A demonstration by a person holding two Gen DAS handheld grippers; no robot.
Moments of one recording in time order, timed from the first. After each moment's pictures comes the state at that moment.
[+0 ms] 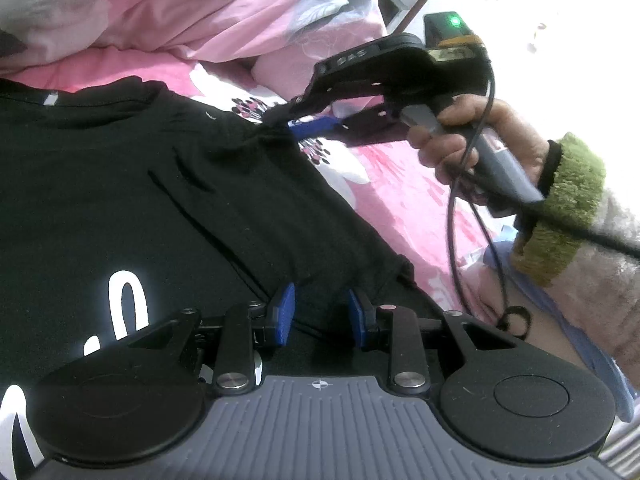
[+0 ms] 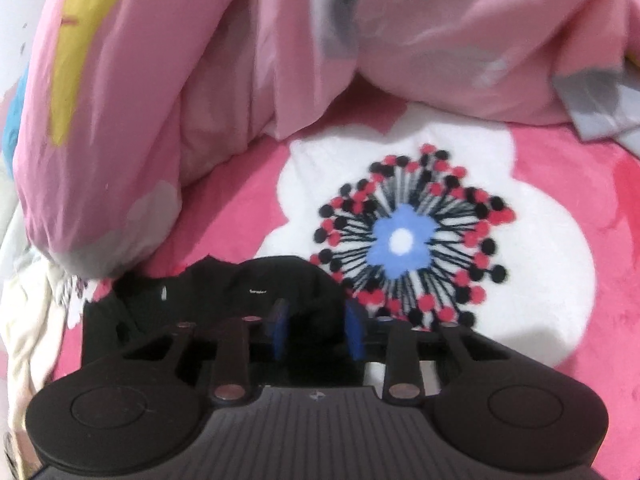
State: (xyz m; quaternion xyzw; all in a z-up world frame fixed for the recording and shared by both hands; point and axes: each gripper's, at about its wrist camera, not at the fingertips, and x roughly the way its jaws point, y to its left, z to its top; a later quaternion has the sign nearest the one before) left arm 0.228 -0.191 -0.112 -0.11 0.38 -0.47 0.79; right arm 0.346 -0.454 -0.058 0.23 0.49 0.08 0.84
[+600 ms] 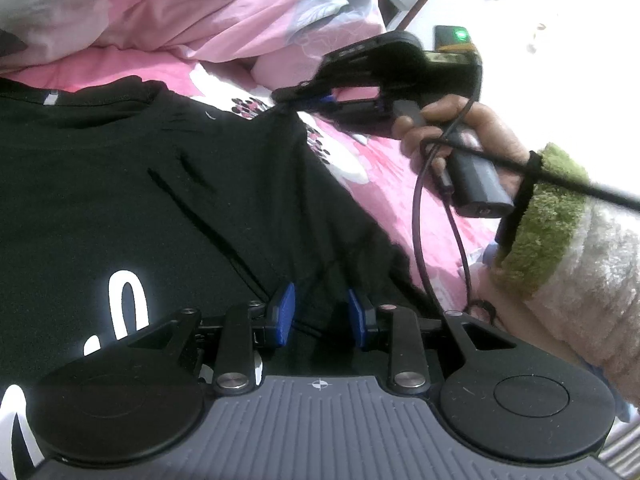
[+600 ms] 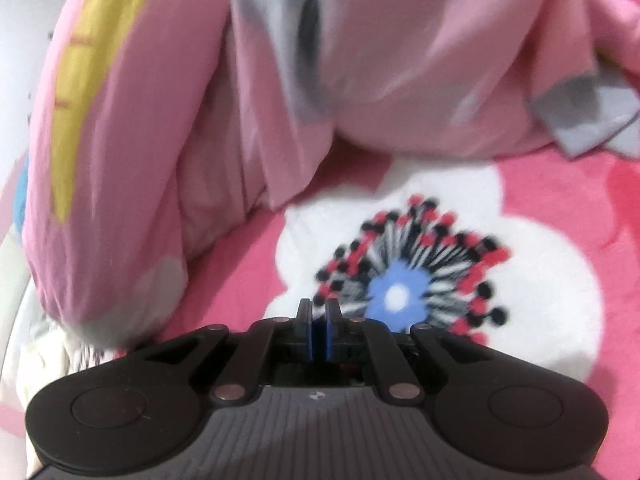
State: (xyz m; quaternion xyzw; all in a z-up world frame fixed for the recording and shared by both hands) left arm 0.224 -0.188 -0.113 -0.11 0.38 -0.47 0.79; right arm 0.341 -0.486 -0.055 0.32 0.39 0.05 0.86
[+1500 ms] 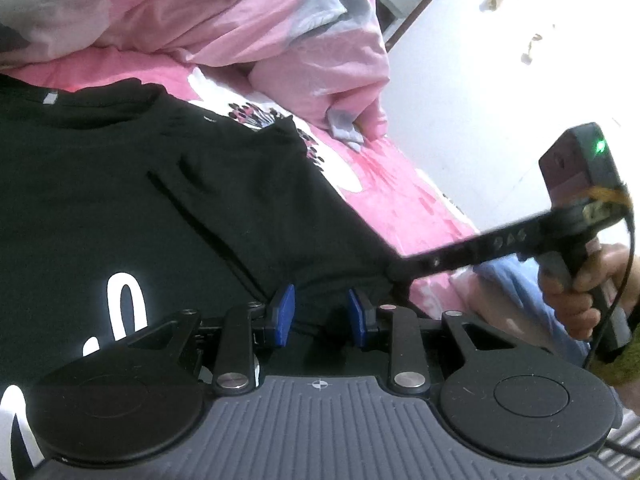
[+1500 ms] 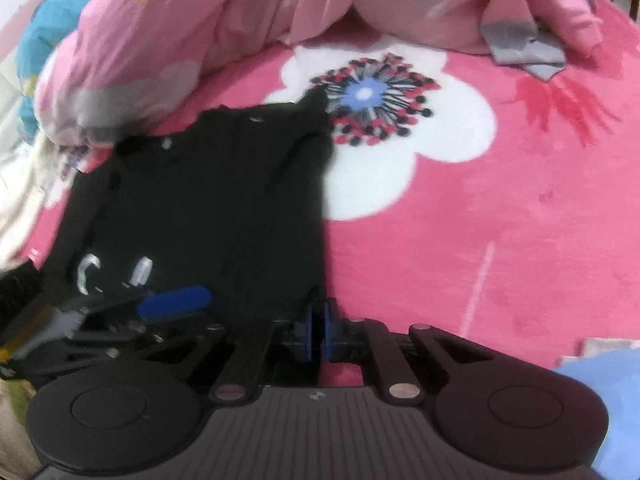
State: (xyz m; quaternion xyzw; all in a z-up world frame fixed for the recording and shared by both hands) left arm 0.227 -0.186 -0.113 -0.13 0.37 -0.48 0.78; right arm 0.198 -0.436 -0.049 0.09 0.53 0.05 0.84
